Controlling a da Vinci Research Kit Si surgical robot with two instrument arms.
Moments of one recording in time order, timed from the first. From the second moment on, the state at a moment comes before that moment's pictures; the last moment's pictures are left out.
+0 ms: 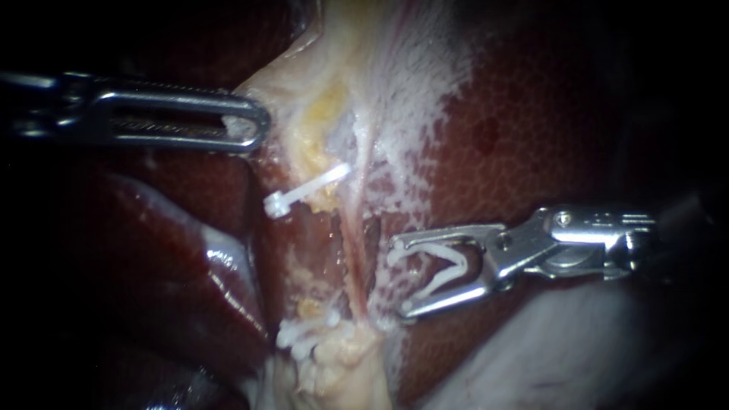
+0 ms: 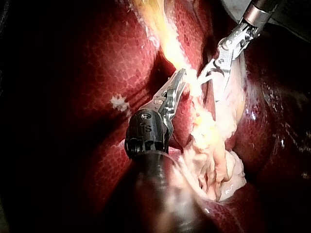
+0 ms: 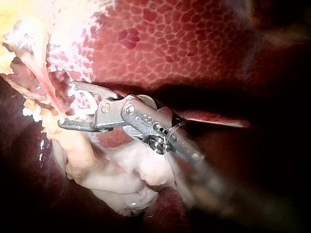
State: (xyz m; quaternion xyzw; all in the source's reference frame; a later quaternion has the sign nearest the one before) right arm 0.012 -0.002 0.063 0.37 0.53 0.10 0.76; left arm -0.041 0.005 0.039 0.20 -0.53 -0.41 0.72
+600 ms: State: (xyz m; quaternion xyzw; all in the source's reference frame) right arm 0.015 -0.002 0.063 0.39 0.53 0.09 0.75; left arm -0.041 0.005 0.039 0.20 -0.53 -0.41 0.72
